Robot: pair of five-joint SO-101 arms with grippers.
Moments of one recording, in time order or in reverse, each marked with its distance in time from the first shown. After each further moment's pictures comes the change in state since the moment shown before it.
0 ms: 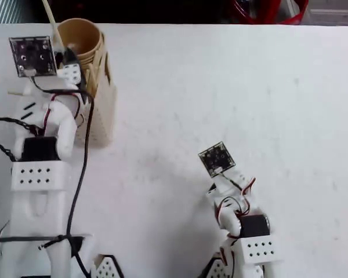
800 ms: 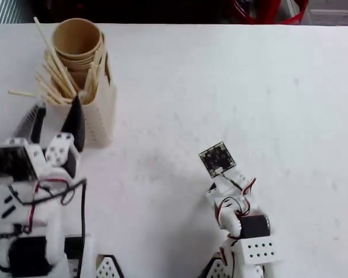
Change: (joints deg) left arm -1.7 -53.1 19.2 24.5 -0.2; right arm 0.0 -1.1 0.0 0.4 0.0
